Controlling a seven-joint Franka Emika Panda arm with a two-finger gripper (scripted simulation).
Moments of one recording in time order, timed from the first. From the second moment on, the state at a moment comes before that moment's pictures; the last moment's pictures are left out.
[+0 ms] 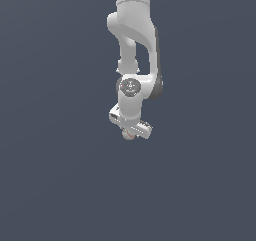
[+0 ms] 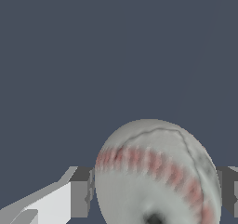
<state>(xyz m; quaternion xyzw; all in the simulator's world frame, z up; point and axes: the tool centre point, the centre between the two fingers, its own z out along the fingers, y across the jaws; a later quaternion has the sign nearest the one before) -0.023 0.008 0.049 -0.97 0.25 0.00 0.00</state>
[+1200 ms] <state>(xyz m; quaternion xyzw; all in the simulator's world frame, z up) -0.027 0.015 0.116 -0.97 0.26 0.00 0.00</state>
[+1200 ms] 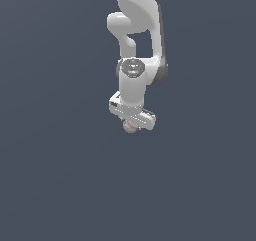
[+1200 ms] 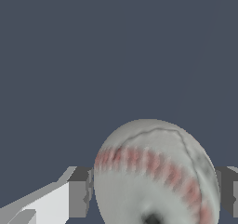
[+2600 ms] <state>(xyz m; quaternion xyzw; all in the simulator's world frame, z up) -0.034 0.042 0.409 -0.97 0.26 0.00 0.00</state>
